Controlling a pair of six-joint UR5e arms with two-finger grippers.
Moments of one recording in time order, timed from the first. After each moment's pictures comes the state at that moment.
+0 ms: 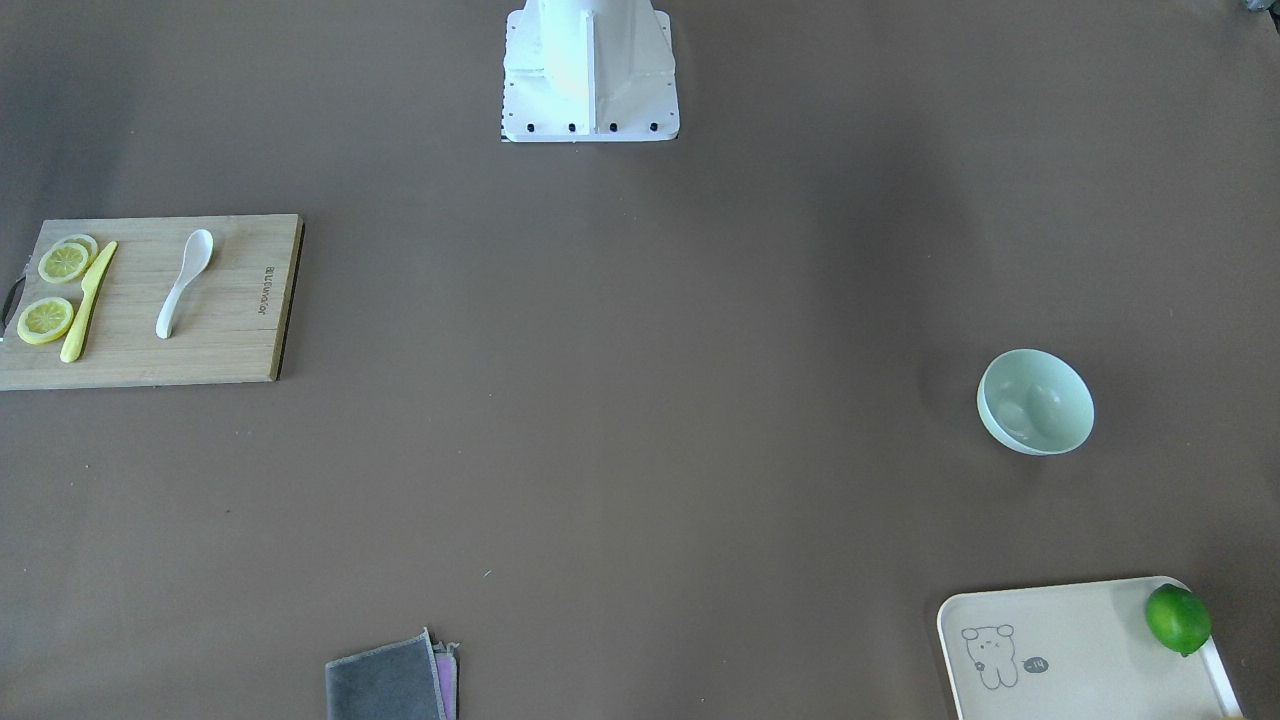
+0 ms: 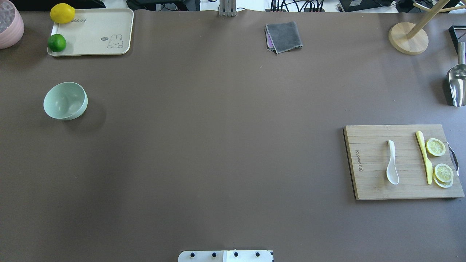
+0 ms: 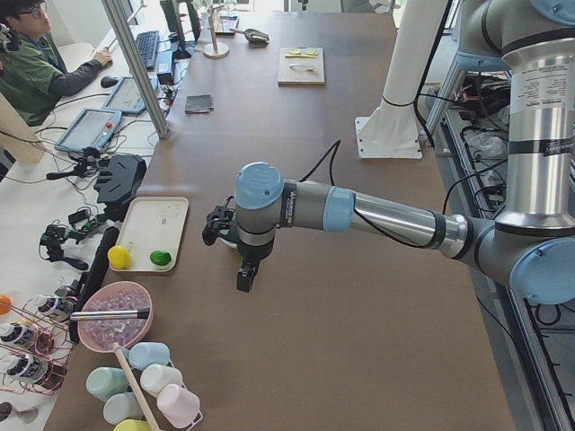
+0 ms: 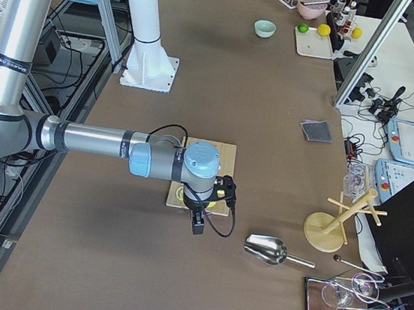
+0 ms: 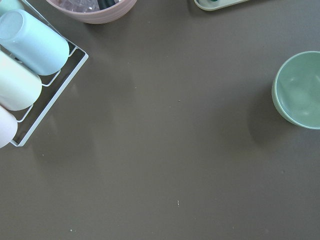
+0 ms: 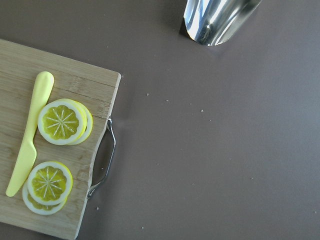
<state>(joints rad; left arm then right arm) -1.64 -1.50 -1.88 -1.46 -2.35 0.19 1.54 -1.84 1.85 -1.56 2.30 -0.24</state>
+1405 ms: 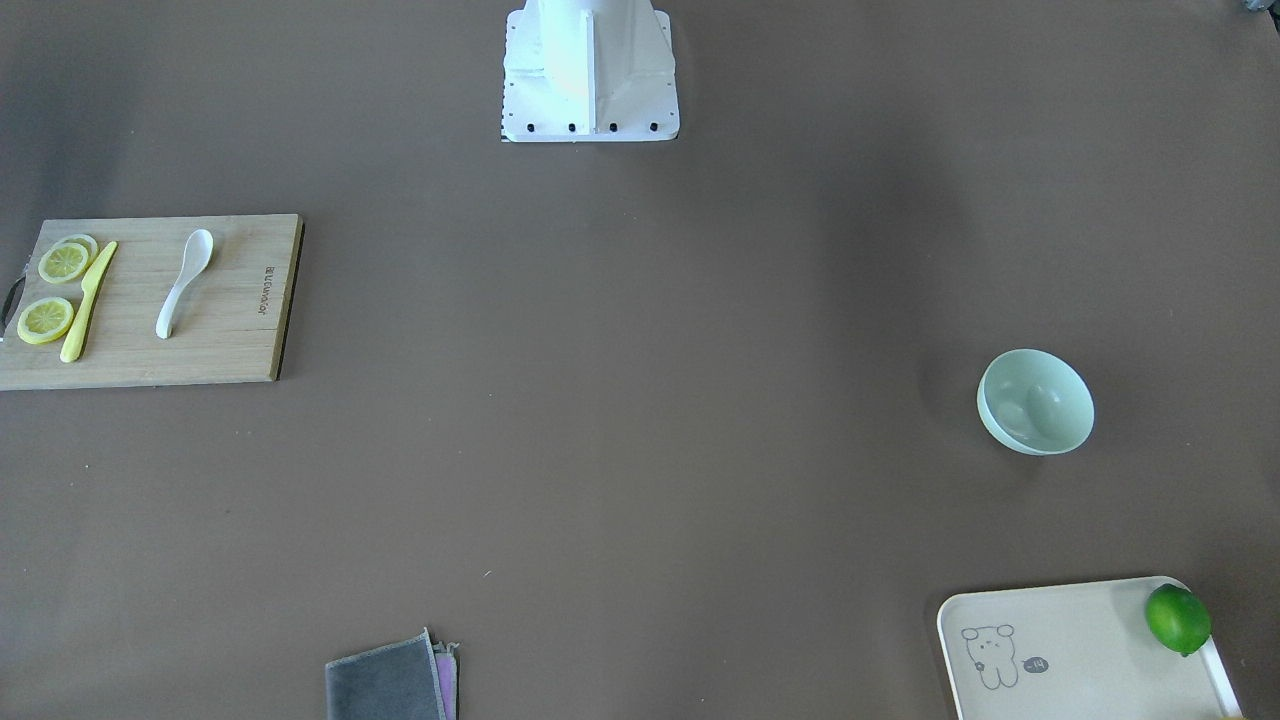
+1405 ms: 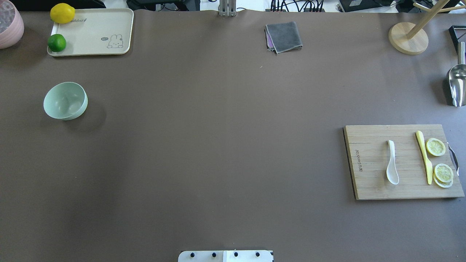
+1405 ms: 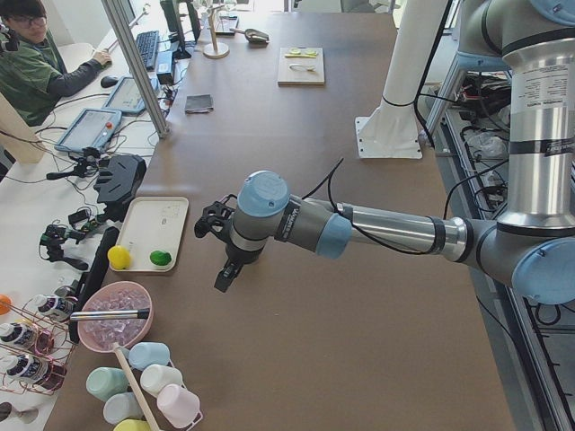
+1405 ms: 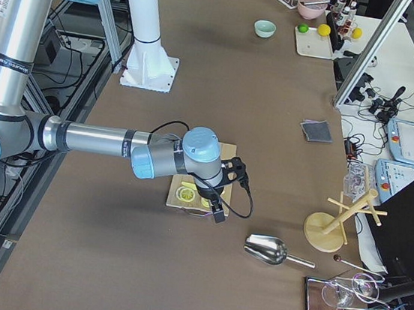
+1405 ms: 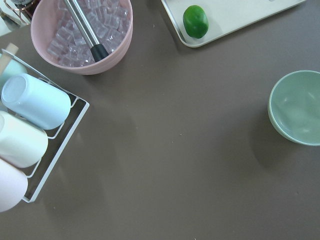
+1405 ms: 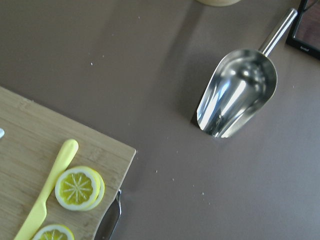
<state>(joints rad) -1.64 -1.53 -1.73 -1.88 -2.33 0.18 1.54 -1.81 1.85 -1.24 2.31 -0.14</state>
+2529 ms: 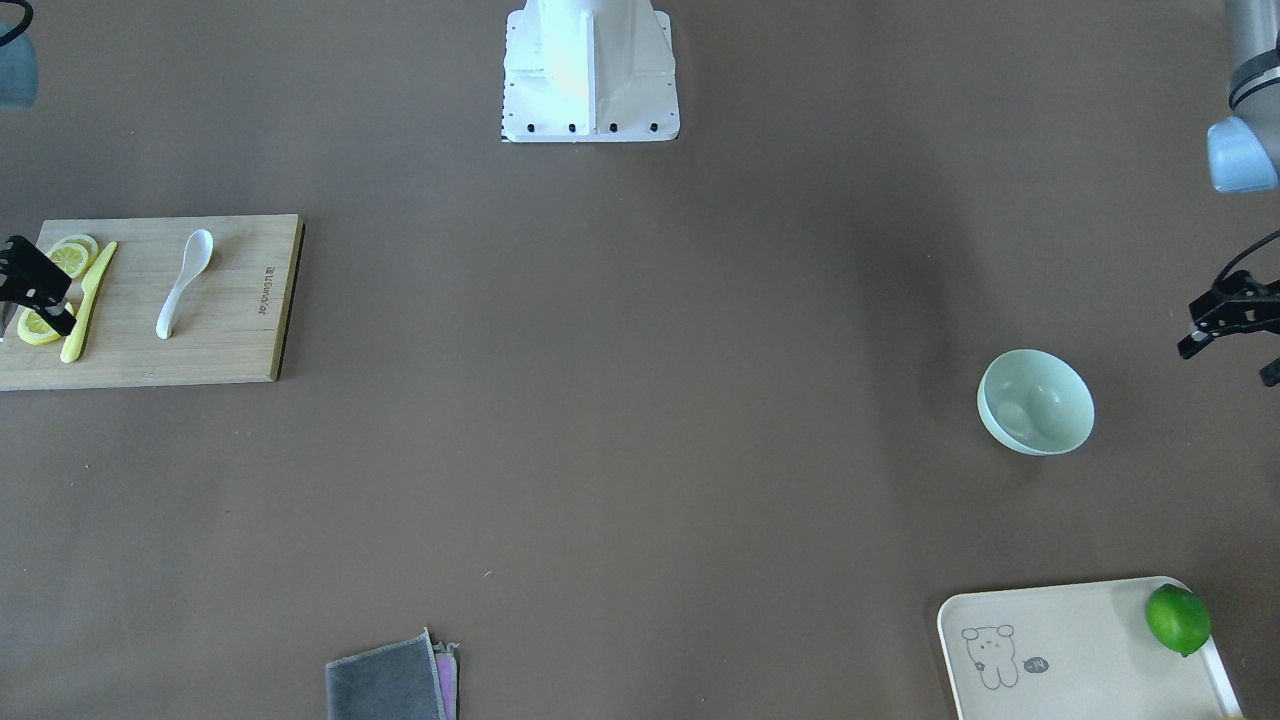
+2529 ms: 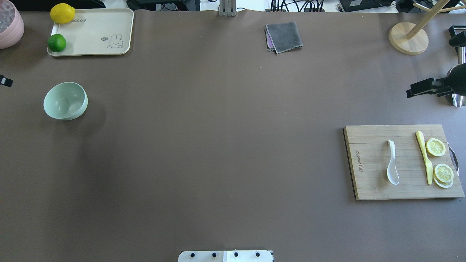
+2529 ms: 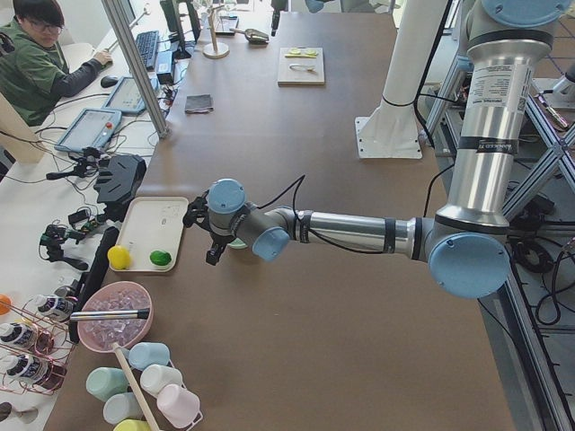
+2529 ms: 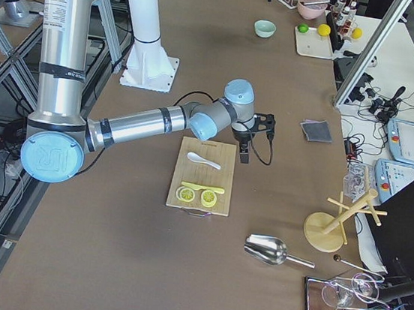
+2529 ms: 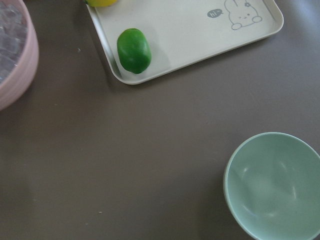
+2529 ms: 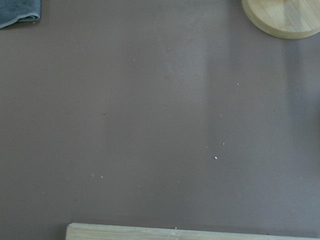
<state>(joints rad) -1.27 -1.69 -1.44 -2.26 -2.36 -0.36 1.10 -1.59 1.90 -1.18 2.12 0.74</state>
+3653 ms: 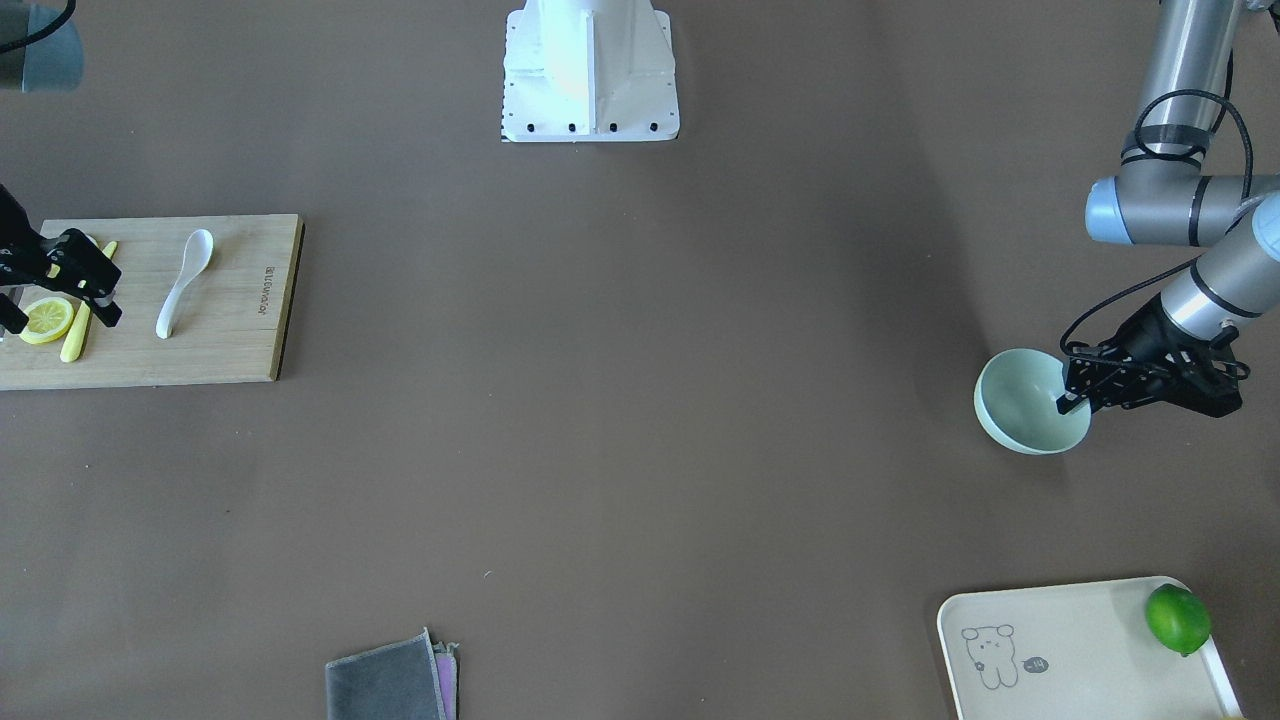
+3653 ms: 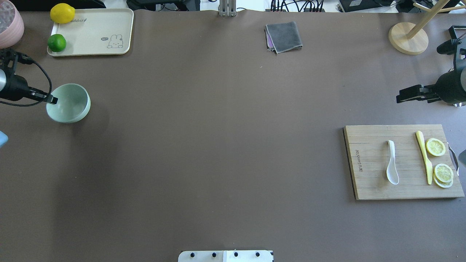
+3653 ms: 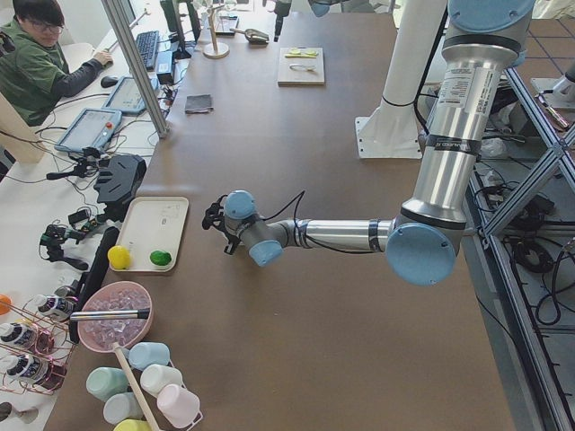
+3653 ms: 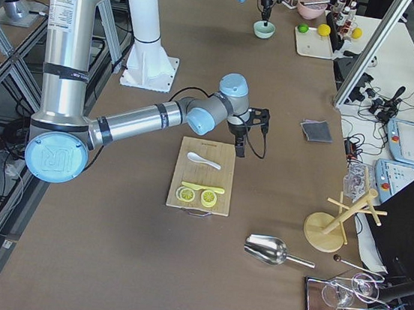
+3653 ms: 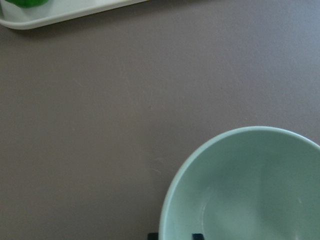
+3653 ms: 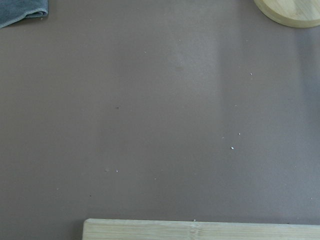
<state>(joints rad) -1.07 -1.75 -1.30 -2.50 -2.23 -0.59 1.06 -1.61 1.94 -1.18 2.08 0.80</state>
